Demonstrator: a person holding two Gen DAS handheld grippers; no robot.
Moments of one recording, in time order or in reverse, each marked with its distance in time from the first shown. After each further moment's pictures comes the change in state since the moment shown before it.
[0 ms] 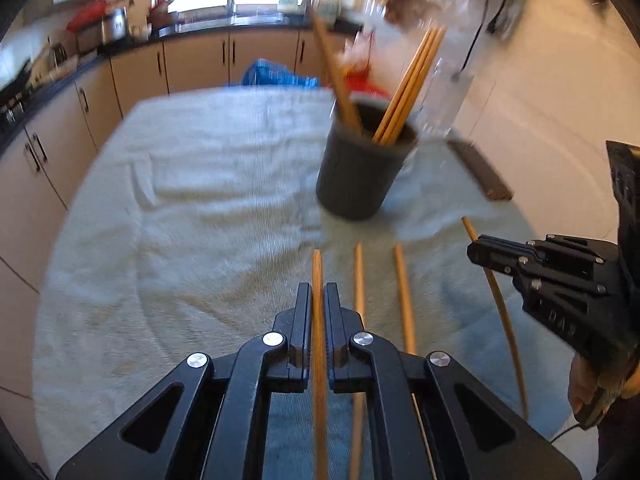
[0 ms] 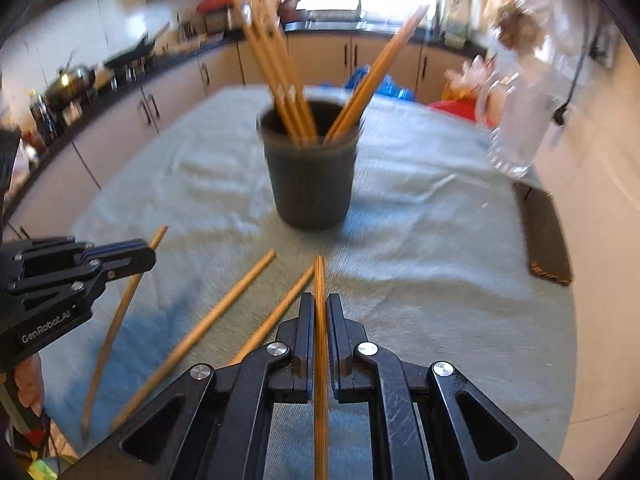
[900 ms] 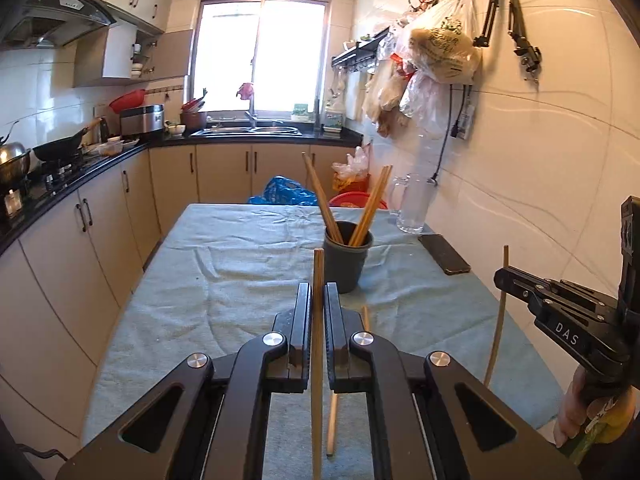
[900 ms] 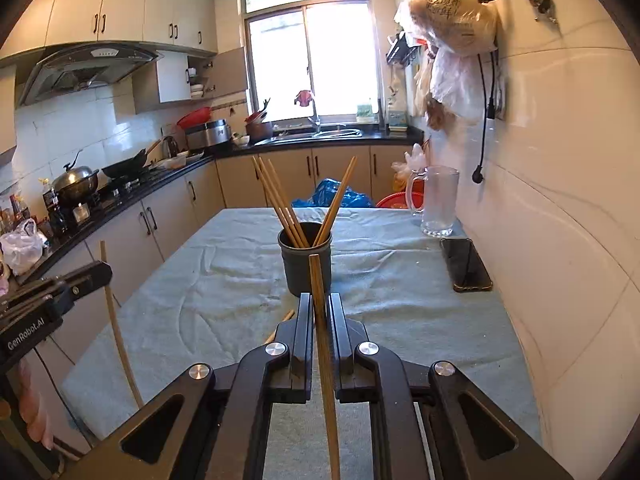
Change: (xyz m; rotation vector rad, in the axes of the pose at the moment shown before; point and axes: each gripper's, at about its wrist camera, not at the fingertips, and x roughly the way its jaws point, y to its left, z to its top) left arm -0.161 -0.025 -0.049 0.006 -0.381 0.050; right arm -0.161 0.033 -0.059 0.142 -0.390 -0.093
